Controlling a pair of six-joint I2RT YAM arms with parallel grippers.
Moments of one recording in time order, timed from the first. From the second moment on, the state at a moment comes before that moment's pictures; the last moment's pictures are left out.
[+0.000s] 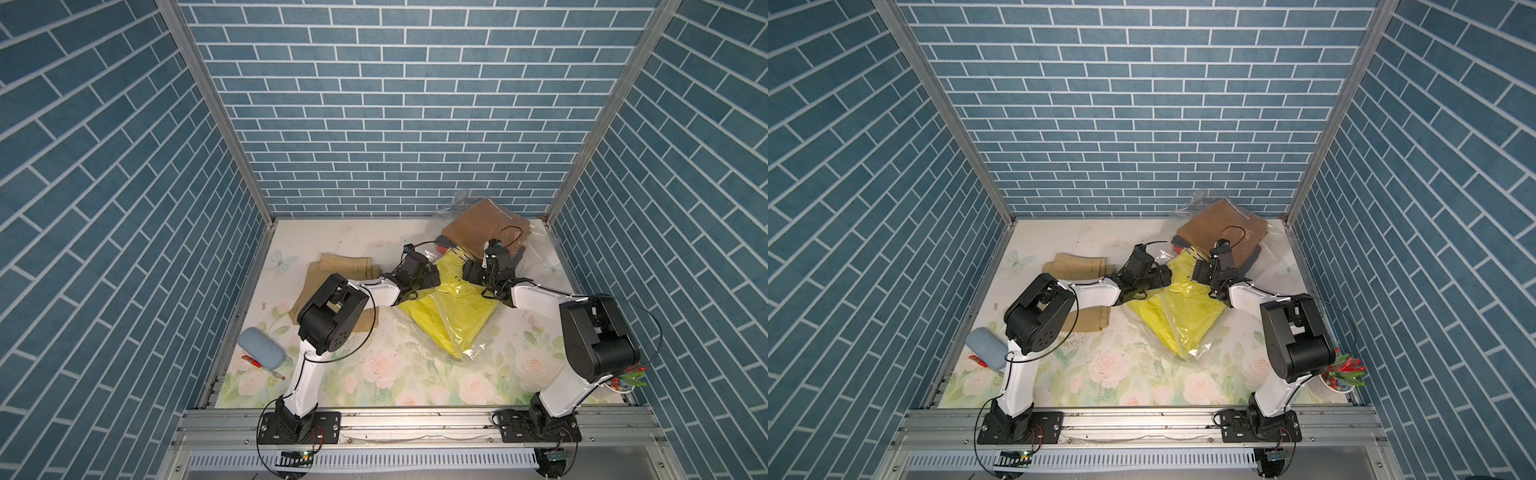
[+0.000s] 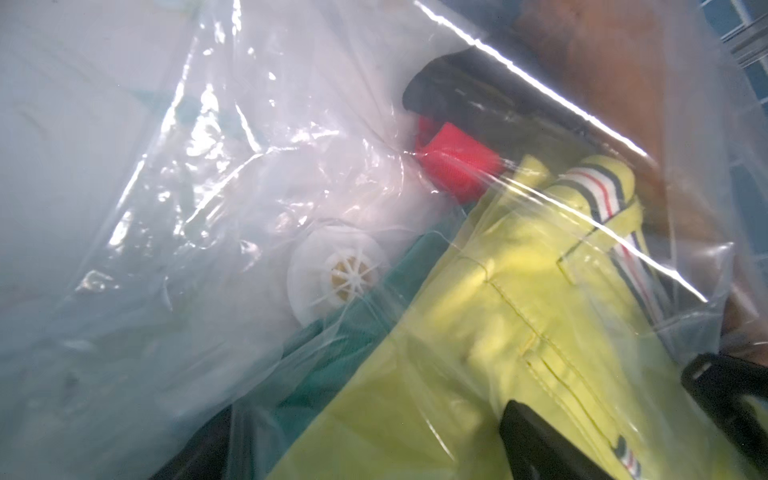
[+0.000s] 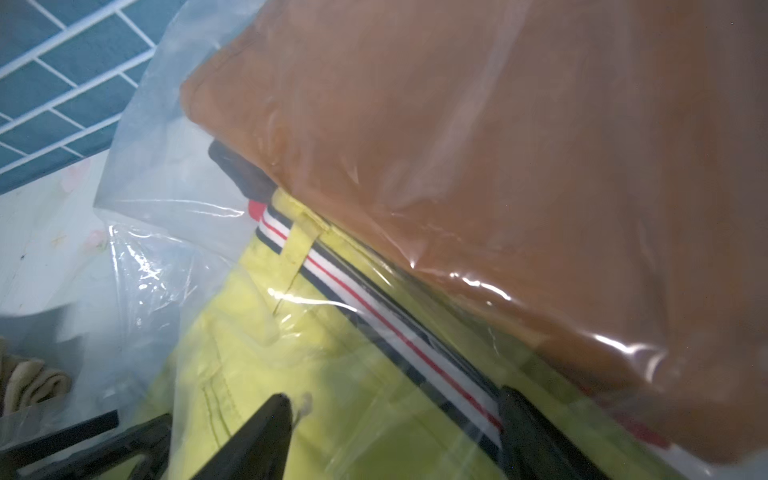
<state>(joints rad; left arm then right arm) -0.72 2.16 1.37 0.13 -0.07 -0.74 0.31 1.67 0.86 0.12 0.07 0.46</state>
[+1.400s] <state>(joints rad) -0.70 1.28 0.79 -0.03 0.04 -0.67 0.95 0.95 0.62 -0.33 0.30 0.36</state>
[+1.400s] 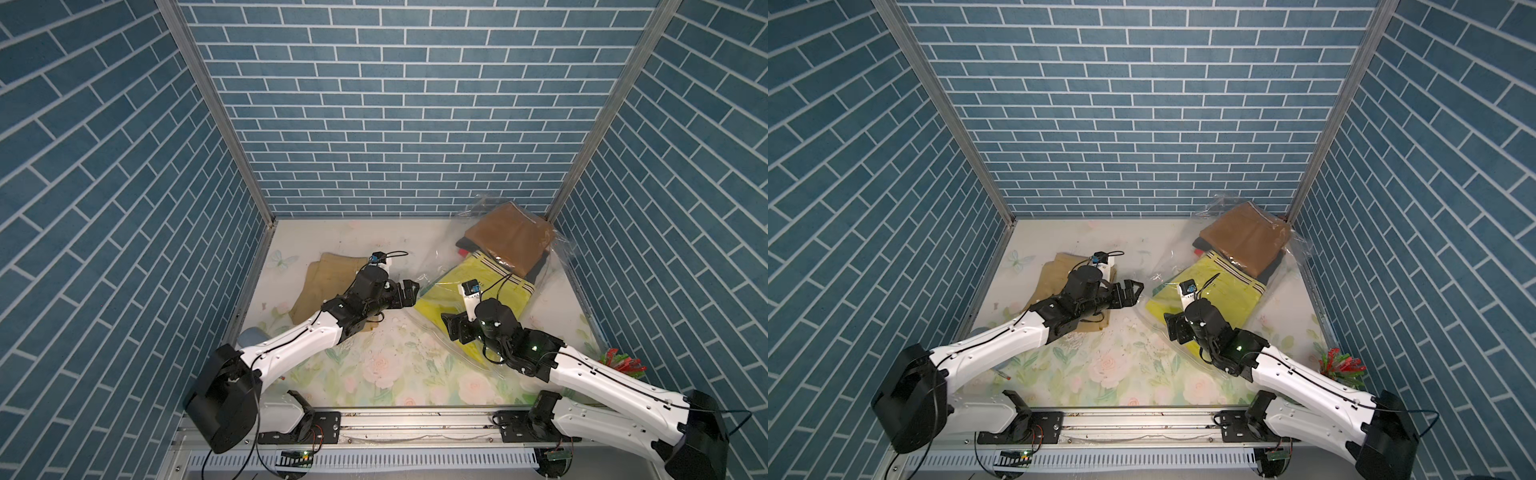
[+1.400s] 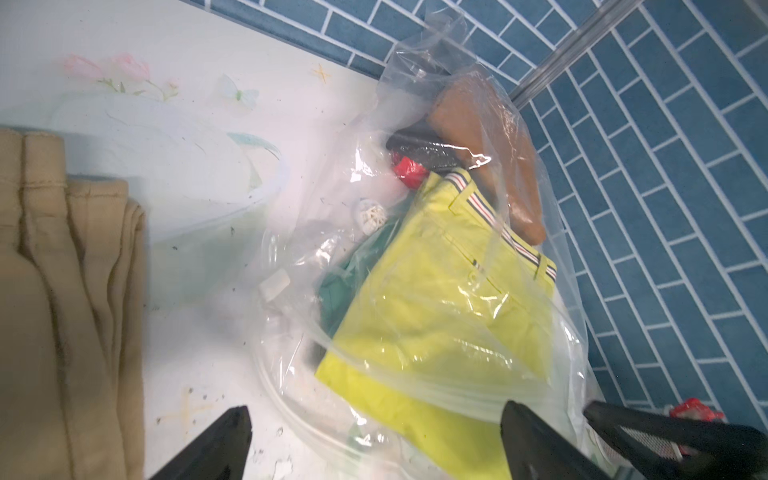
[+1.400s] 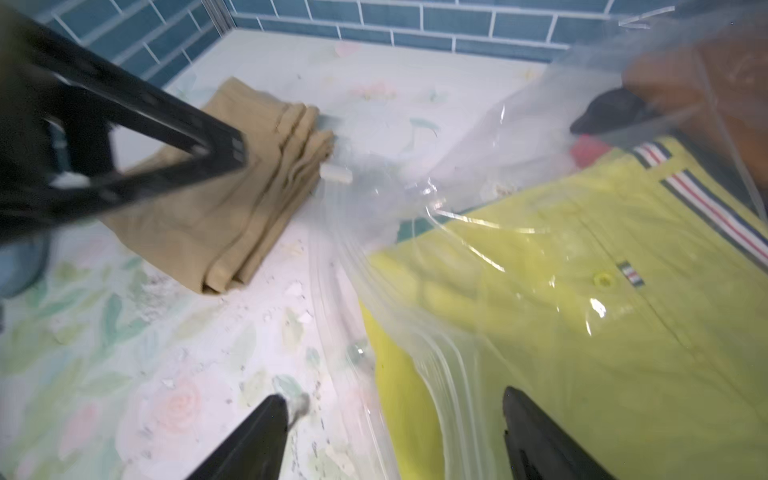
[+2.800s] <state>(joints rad) -0.91 1.26 0.42 0.30 0.06 -1.15 1.00 0.97 0.60 -0.41 0.48 0.46</state>
